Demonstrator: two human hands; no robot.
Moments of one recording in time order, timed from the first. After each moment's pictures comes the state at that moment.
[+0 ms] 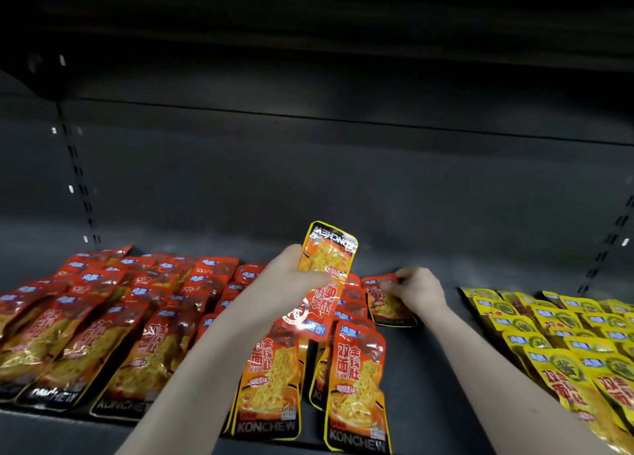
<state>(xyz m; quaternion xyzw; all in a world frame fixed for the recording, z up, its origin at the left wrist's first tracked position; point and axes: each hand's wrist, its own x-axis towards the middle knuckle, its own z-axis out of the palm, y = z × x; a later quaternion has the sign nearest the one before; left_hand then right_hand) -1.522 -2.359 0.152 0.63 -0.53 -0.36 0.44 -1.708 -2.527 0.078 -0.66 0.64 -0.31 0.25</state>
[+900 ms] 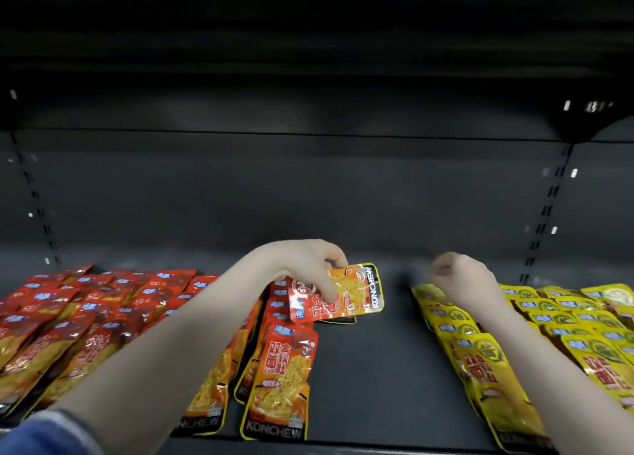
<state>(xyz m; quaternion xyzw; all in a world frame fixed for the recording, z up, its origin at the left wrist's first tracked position) -1.598 -2.435 0.189 0.62 -0.72 -0.29 0.09 -1.841 -2.503 0.130 -0.70 0.66 -0.28 0.07</state>
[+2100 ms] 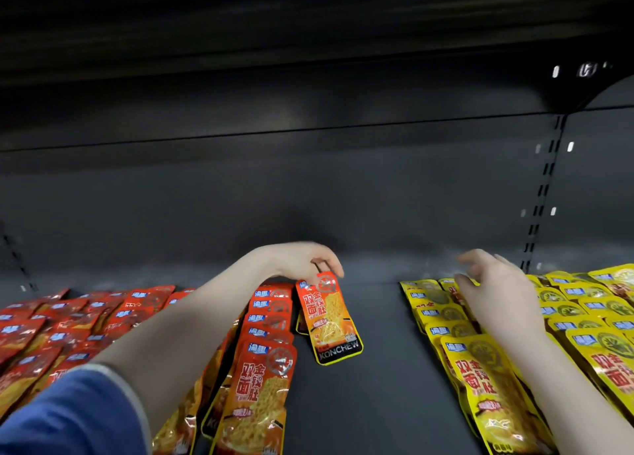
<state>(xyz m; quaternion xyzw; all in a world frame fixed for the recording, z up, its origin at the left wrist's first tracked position) -1.595 -2.522 0.155 0.57 -0.76 -0.29 0.06 -1.880 -2.497 0.107 -0.67 0.63 -0.39 -0.04</state>
